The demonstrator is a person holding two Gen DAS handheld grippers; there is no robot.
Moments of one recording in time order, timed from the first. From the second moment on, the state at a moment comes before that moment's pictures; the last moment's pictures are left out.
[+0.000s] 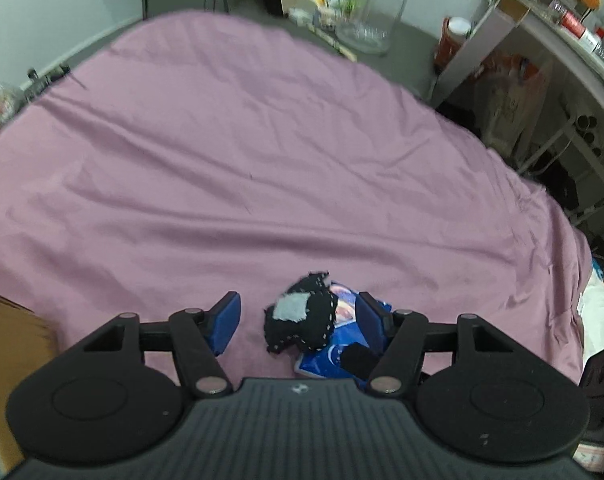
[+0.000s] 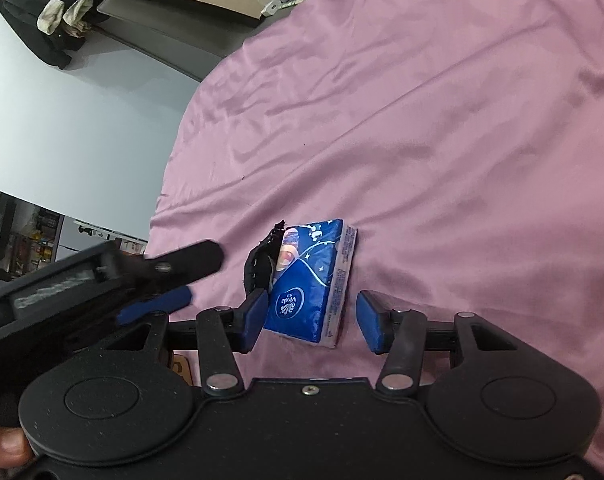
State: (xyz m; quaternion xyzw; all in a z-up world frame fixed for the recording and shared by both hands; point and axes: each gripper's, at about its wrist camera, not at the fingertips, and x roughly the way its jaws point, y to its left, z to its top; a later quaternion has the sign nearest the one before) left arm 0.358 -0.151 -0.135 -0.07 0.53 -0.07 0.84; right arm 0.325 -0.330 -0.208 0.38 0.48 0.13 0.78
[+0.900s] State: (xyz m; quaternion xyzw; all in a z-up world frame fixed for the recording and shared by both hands) left arm 0.347 -0.134 -0.140 -0.10 0.52 -0.06 0.84; right arm 0.328 -0.316 -0.209 0.34 0.47 0.14 0.80
